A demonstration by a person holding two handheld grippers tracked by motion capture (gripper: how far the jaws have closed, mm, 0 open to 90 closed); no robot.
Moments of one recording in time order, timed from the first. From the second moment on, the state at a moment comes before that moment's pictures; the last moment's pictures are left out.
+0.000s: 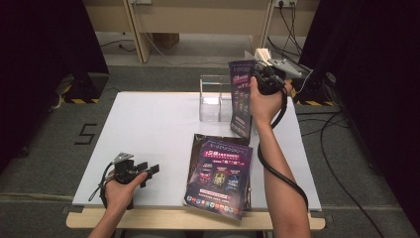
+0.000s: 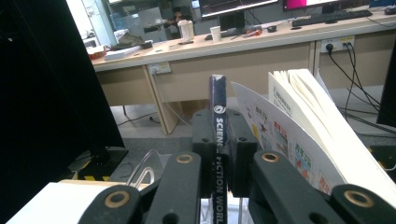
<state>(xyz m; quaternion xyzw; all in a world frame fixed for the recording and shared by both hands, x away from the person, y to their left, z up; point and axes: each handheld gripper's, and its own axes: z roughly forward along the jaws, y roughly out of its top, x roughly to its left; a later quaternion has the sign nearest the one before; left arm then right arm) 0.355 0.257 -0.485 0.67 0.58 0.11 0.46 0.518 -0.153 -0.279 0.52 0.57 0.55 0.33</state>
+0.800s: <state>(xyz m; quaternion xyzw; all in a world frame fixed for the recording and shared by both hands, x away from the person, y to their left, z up) 0.355 0.258 -0.486 0.67 0.58 0.11 0.46 0.530 -0.142 -0.276 0.52 0.56 0.55 0.33</state>
